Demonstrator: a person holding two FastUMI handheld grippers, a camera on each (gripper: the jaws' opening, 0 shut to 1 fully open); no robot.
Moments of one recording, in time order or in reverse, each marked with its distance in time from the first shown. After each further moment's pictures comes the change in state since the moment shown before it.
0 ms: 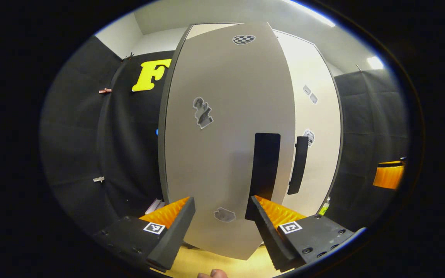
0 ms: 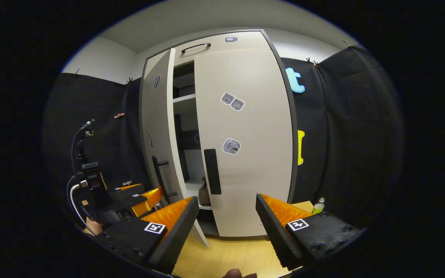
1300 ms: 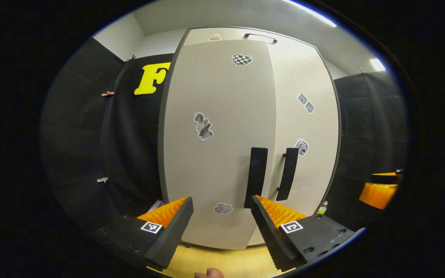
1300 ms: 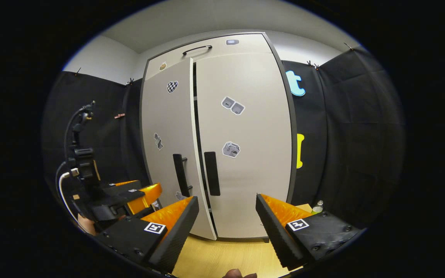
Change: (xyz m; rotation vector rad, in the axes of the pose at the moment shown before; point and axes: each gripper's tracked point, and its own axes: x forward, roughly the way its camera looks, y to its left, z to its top) left arm -0.036 -0.009 0.035 0.012 0.004 0.016; right arm -0.011 0.002 0.006 -0.020 -0.021 0.002
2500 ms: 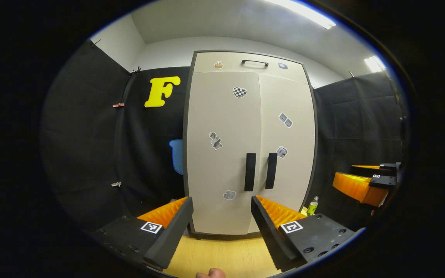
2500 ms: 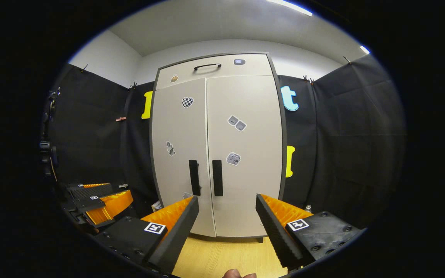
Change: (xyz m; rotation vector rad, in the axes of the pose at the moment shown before) left arm -0.136 0.019 0.010 0.025 -0.041 0.004; right arm -0.072 0.027 0.019 -0.057 -0.082 -0.064
